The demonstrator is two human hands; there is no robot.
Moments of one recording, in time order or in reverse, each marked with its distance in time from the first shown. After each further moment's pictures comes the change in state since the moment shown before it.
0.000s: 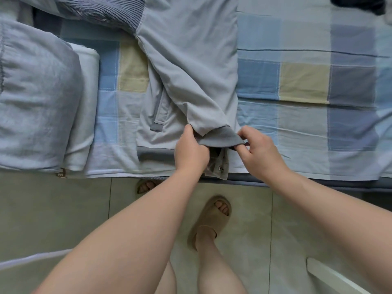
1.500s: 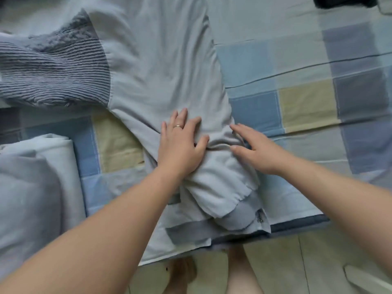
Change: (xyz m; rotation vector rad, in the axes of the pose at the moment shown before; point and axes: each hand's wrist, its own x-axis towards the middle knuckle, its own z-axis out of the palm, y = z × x) left_hand 0.180 0.075 -0.026 0.567 -0.157 0.587; right_hand 0.155 0.039 -0.018 0.044 -0.279 0.285
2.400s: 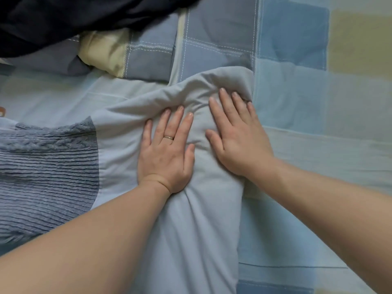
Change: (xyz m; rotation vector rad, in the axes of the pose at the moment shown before) left_hand 0.286 -0.061 -0.060 0.404 0.439 -0.100; right_hand 0.343 -0.131 -0.155 -0.645 0.338 -0.516
